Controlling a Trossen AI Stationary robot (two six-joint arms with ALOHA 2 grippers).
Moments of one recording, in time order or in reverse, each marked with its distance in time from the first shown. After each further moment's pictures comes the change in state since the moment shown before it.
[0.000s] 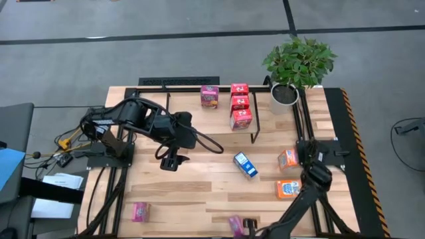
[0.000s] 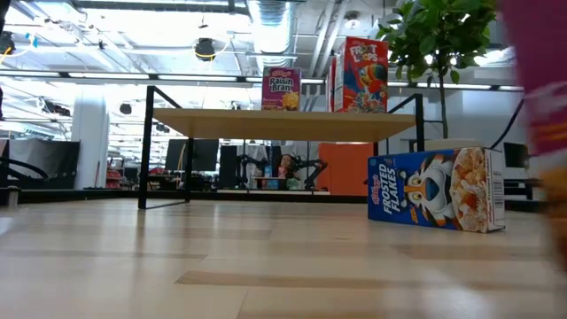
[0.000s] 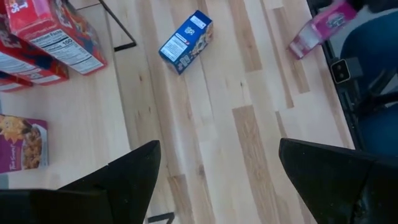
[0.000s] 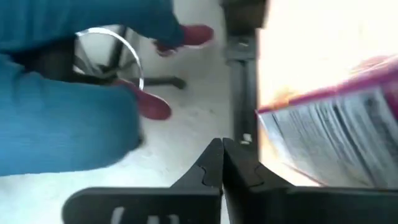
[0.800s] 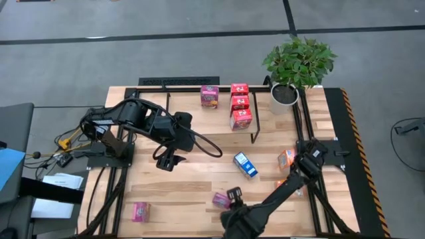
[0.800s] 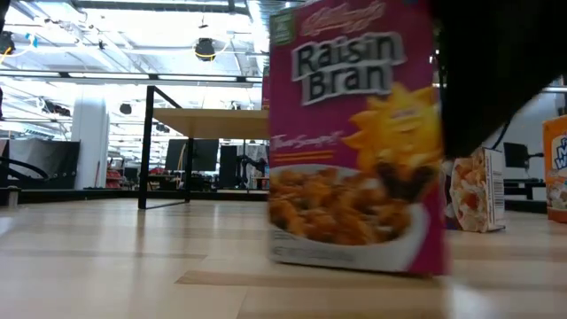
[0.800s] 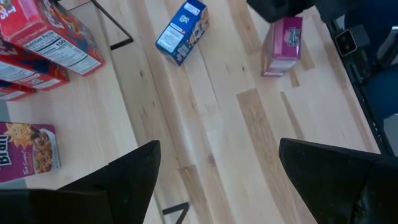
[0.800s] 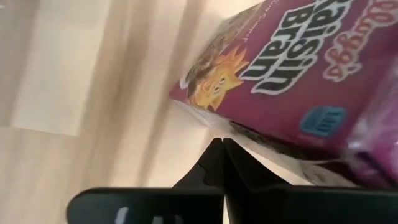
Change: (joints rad) left arm -0.001 0.000 0.000 -0.045 -0.003 0.109; right arm -0.182 0.001 0.000 -0.336 0.257 -0.574
